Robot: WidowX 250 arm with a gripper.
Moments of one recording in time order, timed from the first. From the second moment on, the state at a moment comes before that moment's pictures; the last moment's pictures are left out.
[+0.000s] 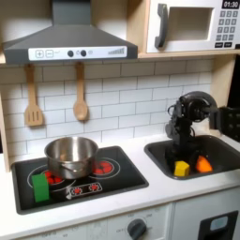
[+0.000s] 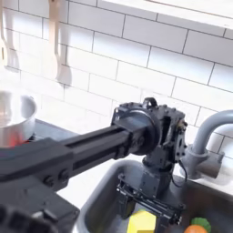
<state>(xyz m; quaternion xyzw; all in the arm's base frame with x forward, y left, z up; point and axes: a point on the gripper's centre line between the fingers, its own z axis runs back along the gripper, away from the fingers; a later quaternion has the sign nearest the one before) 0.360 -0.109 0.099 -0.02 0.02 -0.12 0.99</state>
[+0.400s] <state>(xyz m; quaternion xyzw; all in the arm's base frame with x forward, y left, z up) 0.359 -0.109 0.087 -0.02 0.04 -0.12 0.99</state>
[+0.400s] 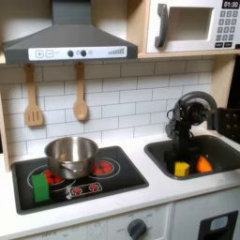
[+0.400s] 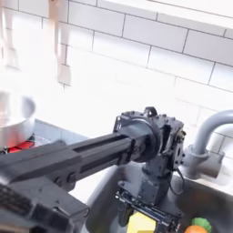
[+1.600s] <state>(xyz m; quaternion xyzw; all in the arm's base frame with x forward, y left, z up) 0.343 -0.113 0.123 -0.05 0.02 -0.12 0.99</state>
